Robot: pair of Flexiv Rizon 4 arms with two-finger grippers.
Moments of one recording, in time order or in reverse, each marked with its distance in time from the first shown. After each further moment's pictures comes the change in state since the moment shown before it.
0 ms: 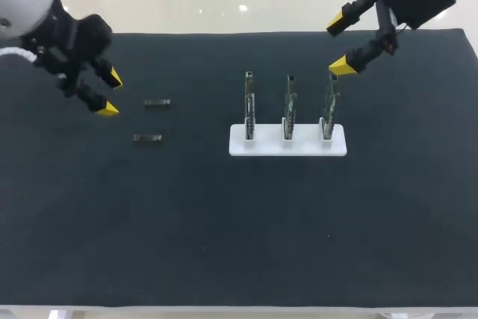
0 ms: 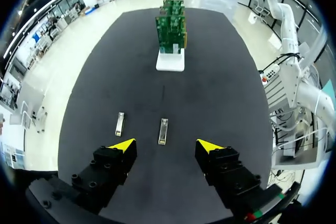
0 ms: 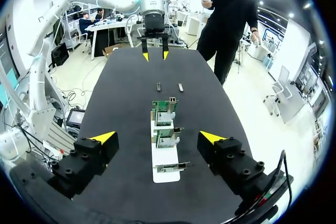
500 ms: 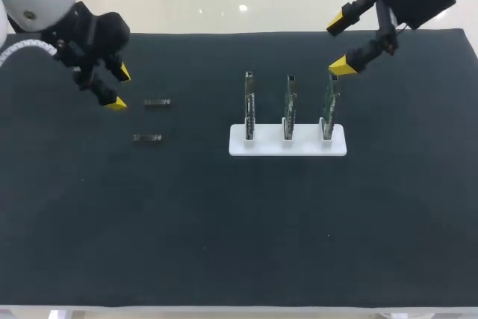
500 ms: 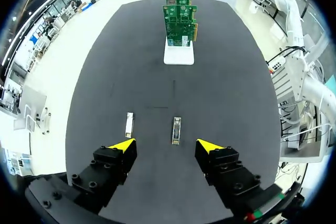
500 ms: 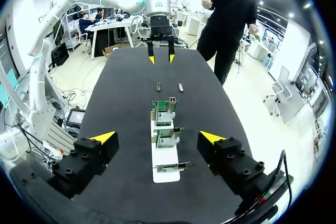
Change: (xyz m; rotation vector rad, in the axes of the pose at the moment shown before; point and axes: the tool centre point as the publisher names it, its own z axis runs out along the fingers) left arm -0.006 0.022 0.007 -0.041 0.058 0.058; right arm 0.000 0.000 0.000 0.000 0.000 0.000
